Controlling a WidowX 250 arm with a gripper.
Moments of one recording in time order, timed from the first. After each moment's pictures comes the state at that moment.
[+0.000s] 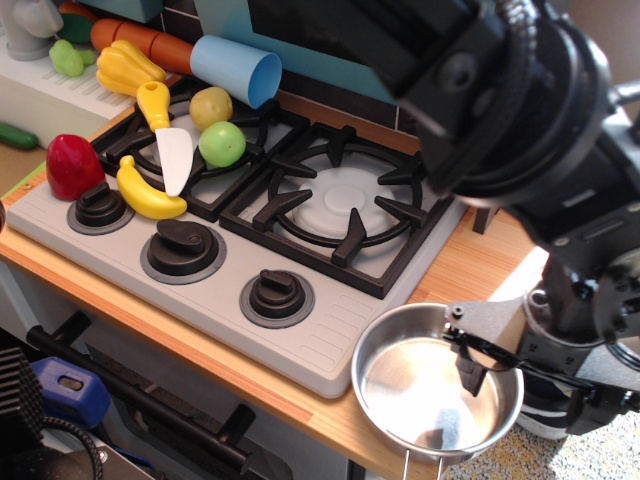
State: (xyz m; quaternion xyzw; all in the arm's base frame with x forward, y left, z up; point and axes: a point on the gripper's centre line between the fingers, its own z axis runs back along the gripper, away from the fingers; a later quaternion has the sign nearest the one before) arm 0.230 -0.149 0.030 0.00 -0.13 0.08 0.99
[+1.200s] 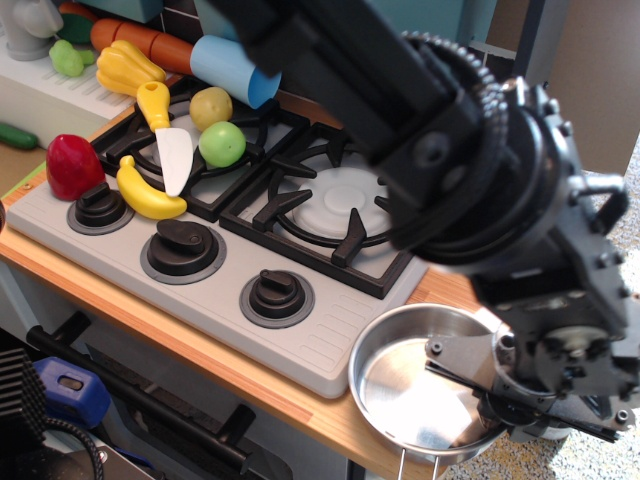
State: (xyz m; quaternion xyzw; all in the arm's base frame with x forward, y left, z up) arm 0.227 -0.144 0.016 0.01 -0.15 0.08 0.99
